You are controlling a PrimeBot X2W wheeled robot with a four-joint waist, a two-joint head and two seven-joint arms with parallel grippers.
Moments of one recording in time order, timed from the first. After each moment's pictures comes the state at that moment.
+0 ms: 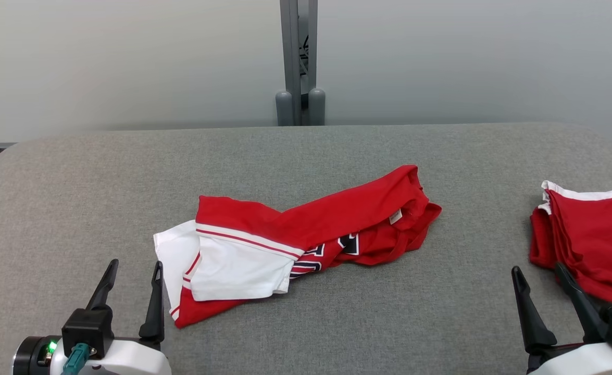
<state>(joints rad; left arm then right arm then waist) 0.01 0.14 -0.06 0.17 -0.11 0.03 -0.20 0.15 -0.06 -0.05 -0.14 0.19 0.13 0.04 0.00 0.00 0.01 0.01</state>
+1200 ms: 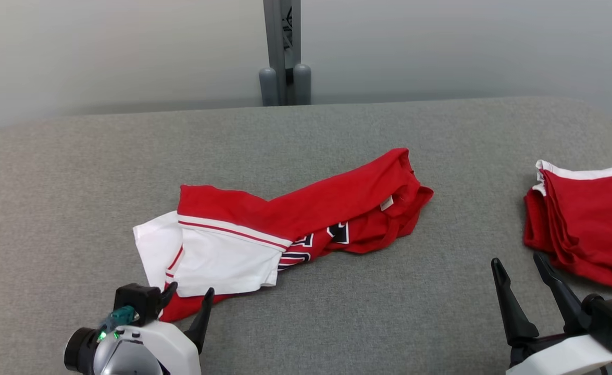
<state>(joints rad) -0.05 0.14 -0.17 0.24 -0.26 -0.09 0.16 0.13 -0.05 0.01 -0.16 0.20 0.13 0.04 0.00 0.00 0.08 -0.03</state>
